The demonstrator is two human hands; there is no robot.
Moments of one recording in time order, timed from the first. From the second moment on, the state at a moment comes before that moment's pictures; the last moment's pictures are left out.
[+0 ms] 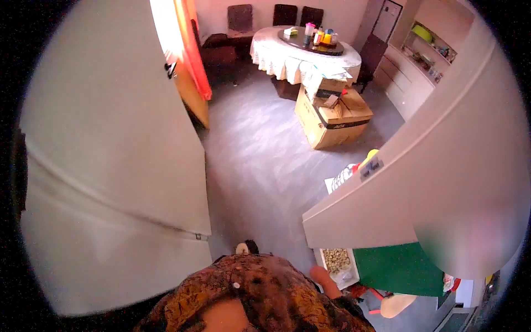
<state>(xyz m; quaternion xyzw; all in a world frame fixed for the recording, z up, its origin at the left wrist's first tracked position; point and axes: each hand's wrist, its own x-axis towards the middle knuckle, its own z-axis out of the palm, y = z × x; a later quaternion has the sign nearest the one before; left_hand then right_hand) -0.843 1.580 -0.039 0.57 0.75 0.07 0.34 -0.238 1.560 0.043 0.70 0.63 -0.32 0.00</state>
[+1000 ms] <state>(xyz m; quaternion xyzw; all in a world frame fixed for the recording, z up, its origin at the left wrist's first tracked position) -0.600 2.353 -0.004 0.66 0.67 -0.01 0.34 -0.055 2.112 0.042 0.81 0.38 -0.37 -0.27</state>
